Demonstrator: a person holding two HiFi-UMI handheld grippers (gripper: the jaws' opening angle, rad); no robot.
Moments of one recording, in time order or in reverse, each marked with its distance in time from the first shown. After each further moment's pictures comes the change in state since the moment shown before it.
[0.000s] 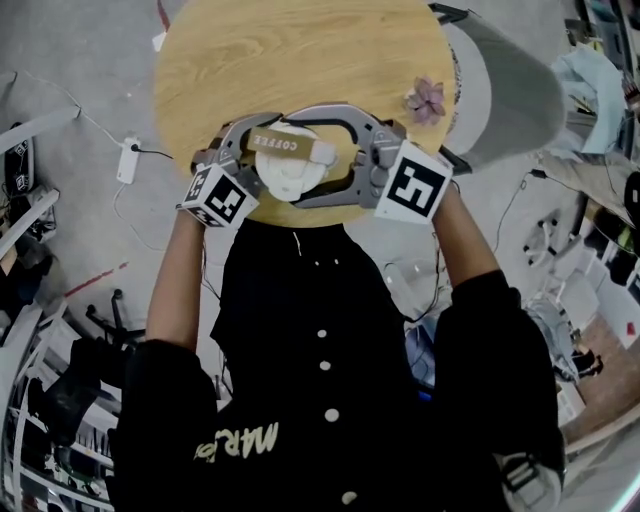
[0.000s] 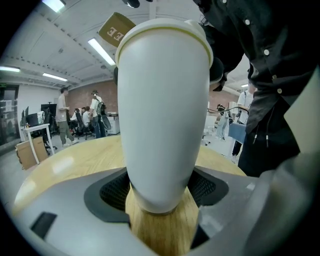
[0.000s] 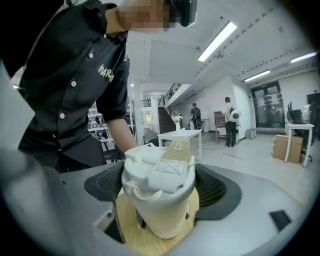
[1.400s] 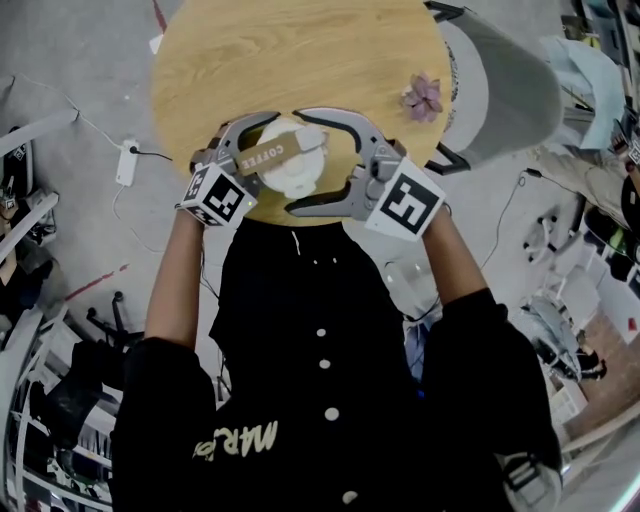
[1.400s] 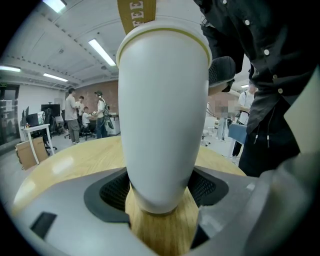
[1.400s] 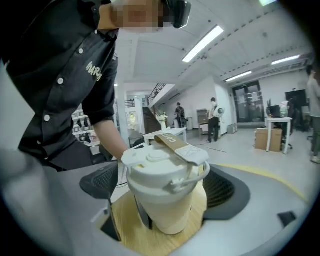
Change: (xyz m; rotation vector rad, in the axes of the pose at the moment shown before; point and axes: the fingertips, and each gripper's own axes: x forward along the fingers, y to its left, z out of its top) left arm 0.004 -0.004 0.002 0.004 -0.009 -0.002; right arm -0.005 0.005 -0.010 0.115 0.027 -0.185
